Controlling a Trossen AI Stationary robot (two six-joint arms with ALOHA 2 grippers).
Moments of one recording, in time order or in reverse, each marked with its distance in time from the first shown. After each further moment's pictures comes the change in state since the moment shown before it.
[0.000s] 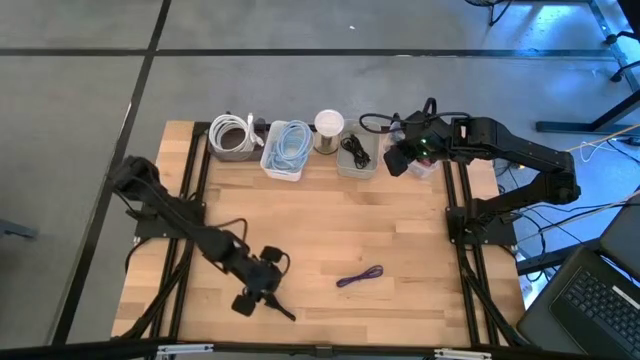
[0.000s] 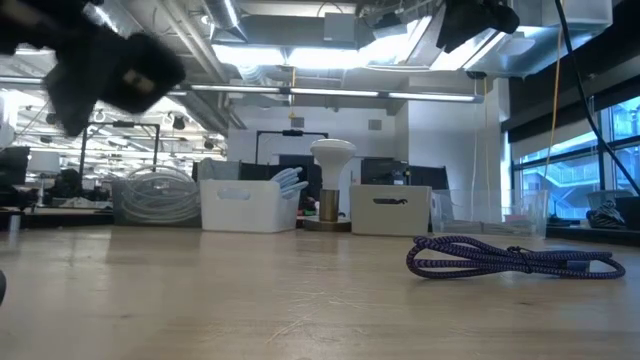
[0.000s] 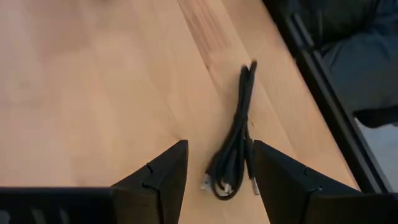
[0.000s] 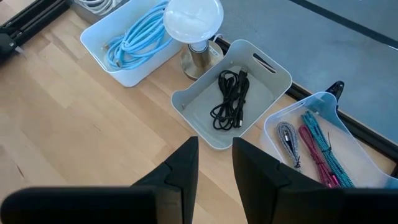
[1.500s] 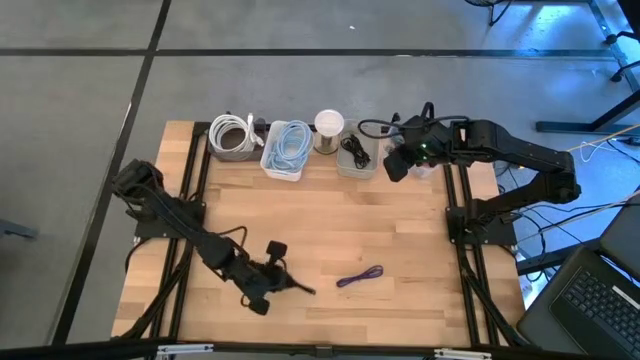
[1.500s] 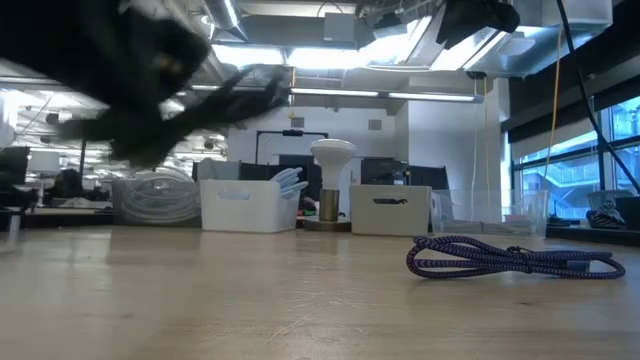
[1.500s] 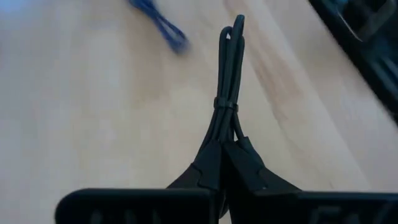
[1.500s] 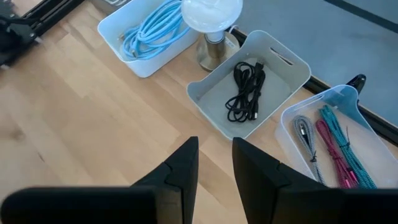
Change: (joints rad) left arm -0.044 0.075 -0.002 0.159 -0.349 0.037; right arm 0.035 0.000 0.000 -0.004 -0.036 0.024
